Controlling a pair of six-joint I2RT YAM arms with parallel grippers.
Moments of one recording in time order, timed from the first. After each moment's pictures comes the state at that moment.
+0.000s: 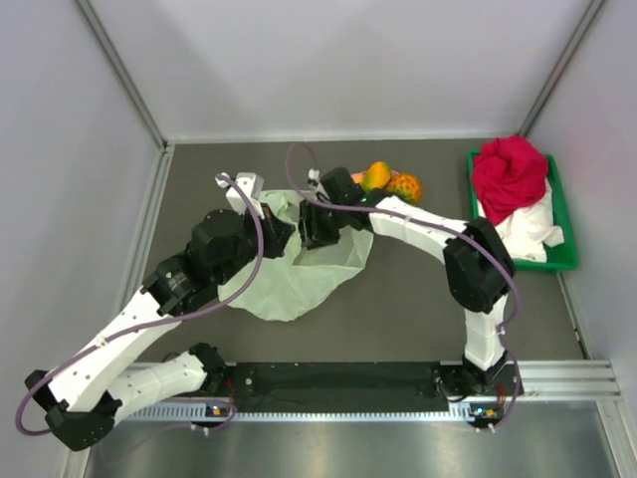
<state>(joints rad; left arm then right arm) -0.78 0.89 1.07 -0.47 -0.21 -0.50 0.74 1.92 1.54 -0.42 -0.41 0.63</state>
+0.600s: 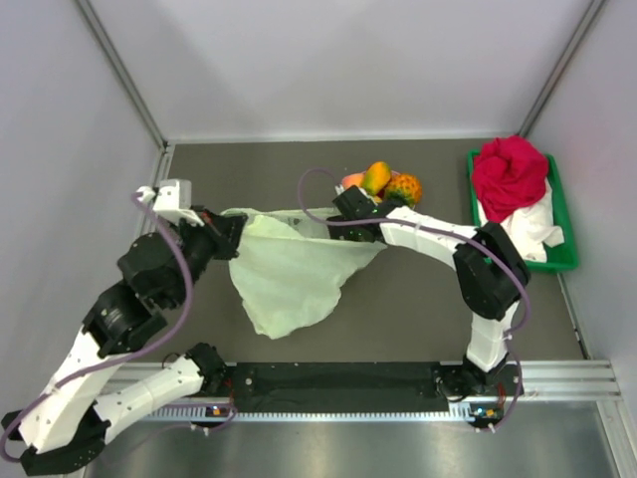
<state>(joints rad) -0.78 0.69 1.14 -0.55 -0.40 -0.48 0.76 1.88 1.37 -0.57 0.13 0.44</state>
